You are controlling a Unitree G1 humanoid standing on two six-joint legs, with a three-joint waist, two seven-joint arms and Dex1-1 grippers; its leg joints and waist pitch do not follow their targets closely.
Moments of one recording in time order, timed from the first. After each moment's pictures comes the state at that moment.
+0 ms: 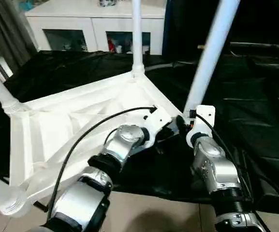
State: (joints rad) left arm -0.80 -0.03 -0.23 0.99 0.13 0.02 -0.69; right arm -0.39 0.00 -0.08 0.33 0.10 0.34 0.04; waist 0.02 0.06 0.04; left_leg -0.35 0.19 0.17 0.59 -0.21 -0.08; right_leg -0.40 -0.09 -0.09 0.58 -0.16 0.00
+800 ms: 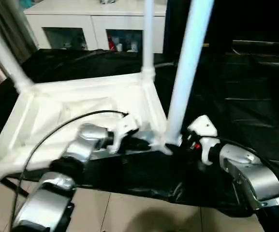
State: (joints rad) left arm -0.68 0.23 -0.23 0.85 0.02 -0.04 -1.23; right arm -0.24 -0.43 0.18 -0.01 0.16 0.46 0.69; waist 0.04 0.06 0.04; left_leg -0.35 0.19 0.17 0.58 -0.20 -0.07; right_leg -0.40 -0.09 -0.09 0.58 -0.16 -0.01
